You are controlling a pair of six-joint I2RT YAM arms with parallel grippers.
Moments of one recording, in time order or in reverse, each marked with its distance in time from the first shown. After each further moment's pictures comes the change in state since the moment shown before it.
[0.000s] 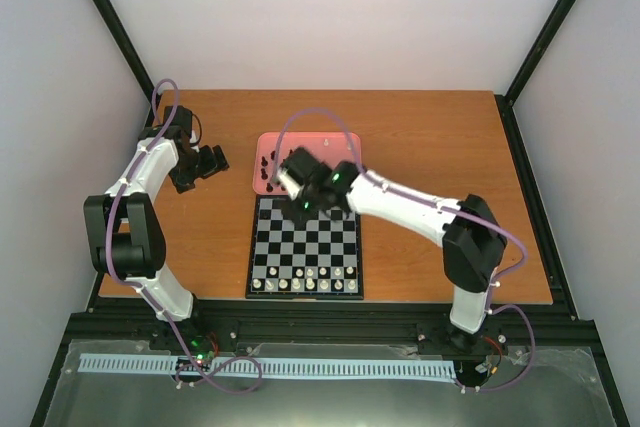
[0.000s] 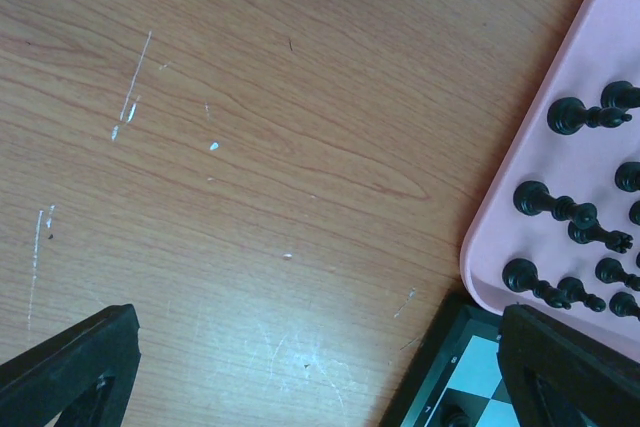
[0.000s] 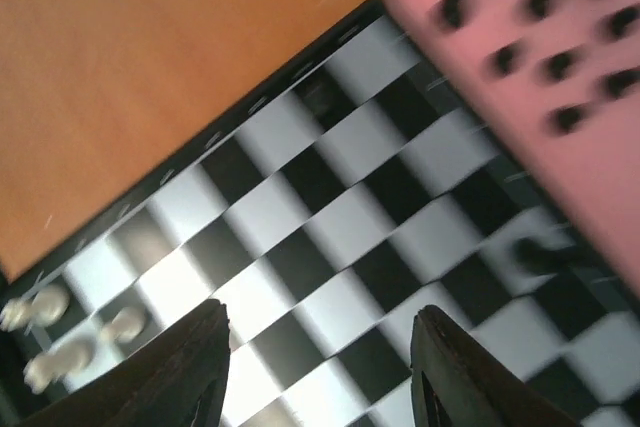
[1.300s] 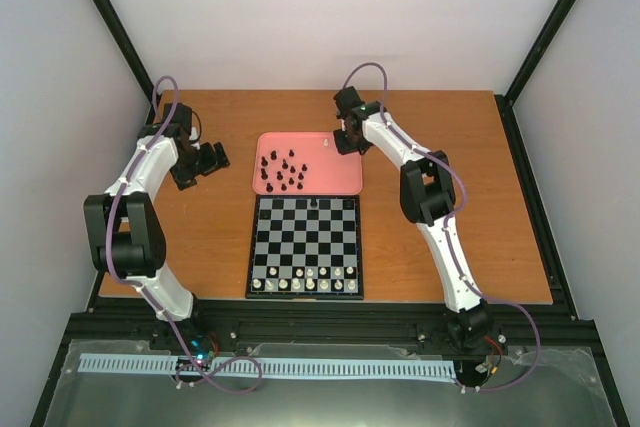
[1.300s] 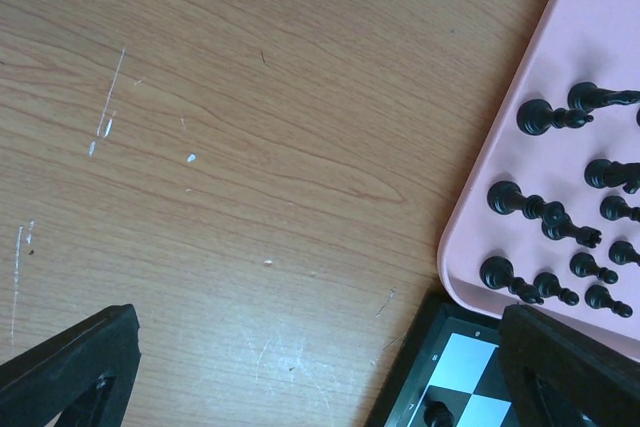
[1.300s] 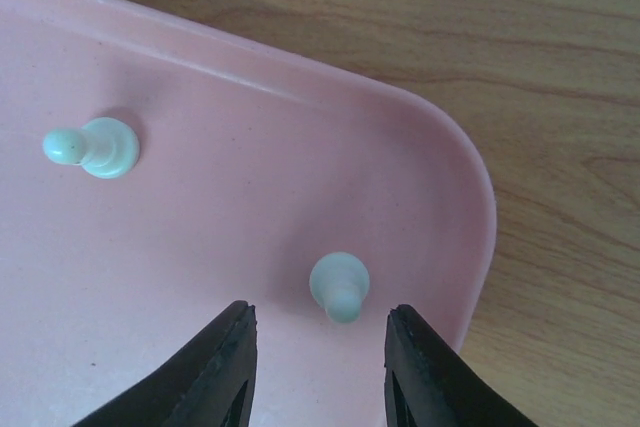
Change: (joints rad) left arm 0.000 0.006 0.023 0.000 0.029 0.018; right arm -0.554 0.704 0.806 -0.222 0.126 0.045
